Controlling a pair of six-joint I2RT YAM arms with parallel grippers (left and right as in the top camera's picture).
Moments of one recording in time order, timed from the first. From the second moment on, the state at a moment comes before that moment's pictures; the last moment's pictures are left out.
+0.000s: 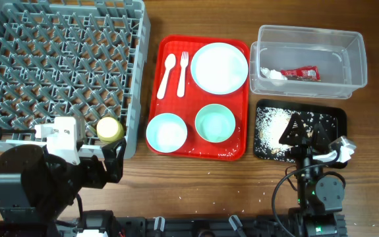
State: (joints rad) left arm -0.01 0.67 1.21 -1.23 0.27 -0.15; right arm 0.08 0.02 0.01 0.02 0.17 0.65
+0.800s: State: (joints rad) left arm -0.19 1.10 1.20 -0.97 0.39 -0.40; right arm 0.08 0.02 0.01 0.02 0.17 0.65
